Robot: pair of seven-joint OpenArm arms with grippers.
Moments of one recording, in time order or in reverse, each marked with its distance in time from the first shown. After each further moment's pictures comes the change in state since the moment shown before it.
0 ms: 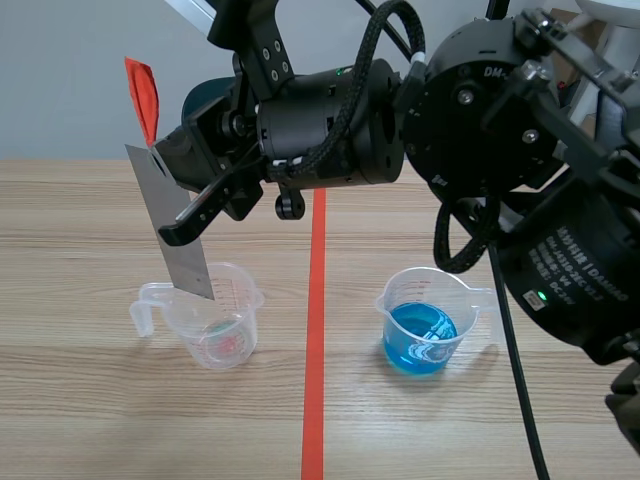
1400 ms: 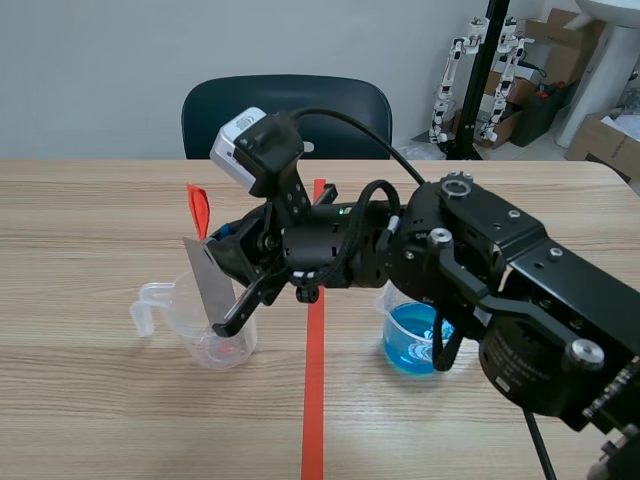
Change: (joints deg) left arm 0.0 0.0 0.0 0.0 0.0 0.0 0.0; right arm -2.9 -0.2 -3.0 -20.4 -15.0 1.9 22.9
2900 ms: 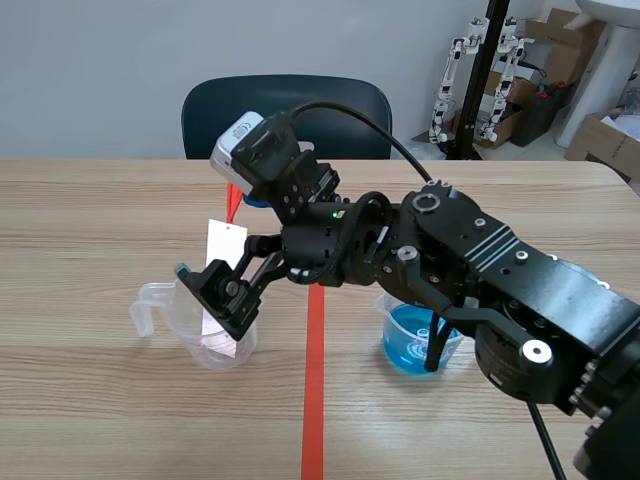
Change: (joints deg) left arm 0.0 0.0 0.0 0.0 0.0 0.0 0.0; right arm 3.0 0.0 -3.2 -5.0 -9.7 -6.9 10.6
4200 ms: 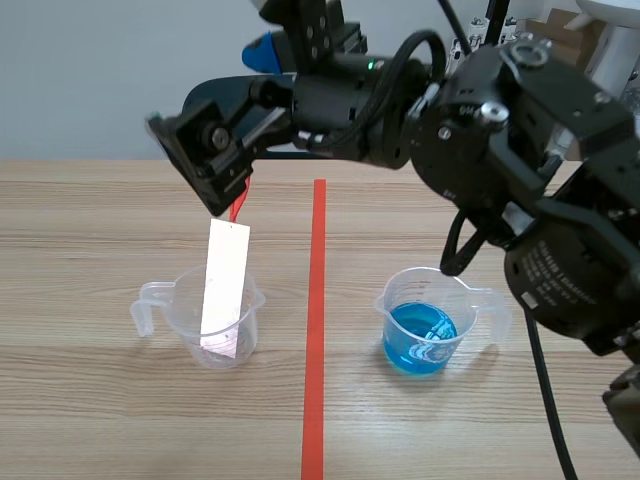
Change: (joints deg) left arm 0.0 0.0 0.0 0.0 0.0 0.0 0.0; right arm -0.1 0.0 9.5 21.9 8.2 0.4 -11.4
